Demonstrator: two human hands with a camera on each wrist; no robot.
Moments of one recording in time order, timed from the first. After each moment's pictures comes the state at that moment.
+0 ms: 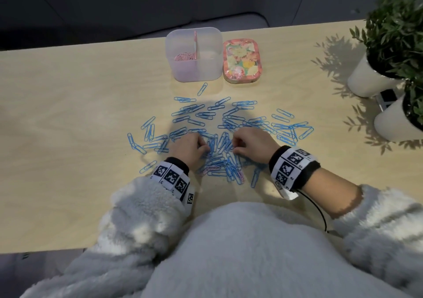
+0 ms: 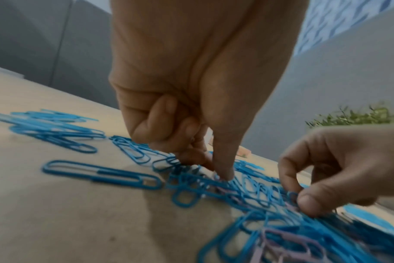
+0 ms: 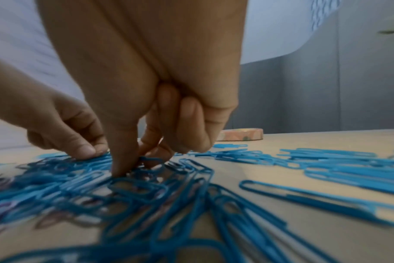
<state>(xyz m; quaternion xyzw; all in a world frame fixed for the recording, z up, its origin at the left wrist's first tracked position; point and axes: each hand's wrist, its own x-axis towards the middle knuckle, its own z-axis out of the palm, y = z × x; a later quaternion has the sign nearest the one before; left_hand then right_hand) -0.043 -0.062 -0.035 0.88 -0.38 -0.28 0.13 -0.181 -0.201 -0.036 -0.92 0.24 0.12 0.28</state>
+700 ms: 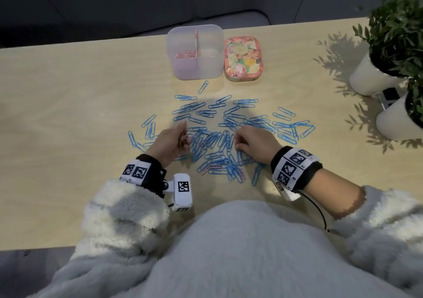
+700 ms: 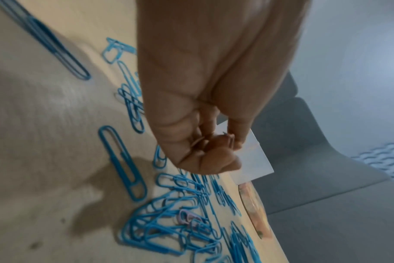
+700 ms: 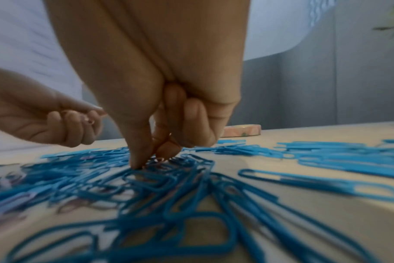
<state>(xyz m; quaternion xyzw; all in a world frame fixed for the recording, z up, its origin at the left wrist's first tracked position) -0.012 -0.049 -0.028 0.65 0.00 -0.50 0.57 -0.184 -0.201 -0.043 -0.92 0.25 0.10 0.27</state>
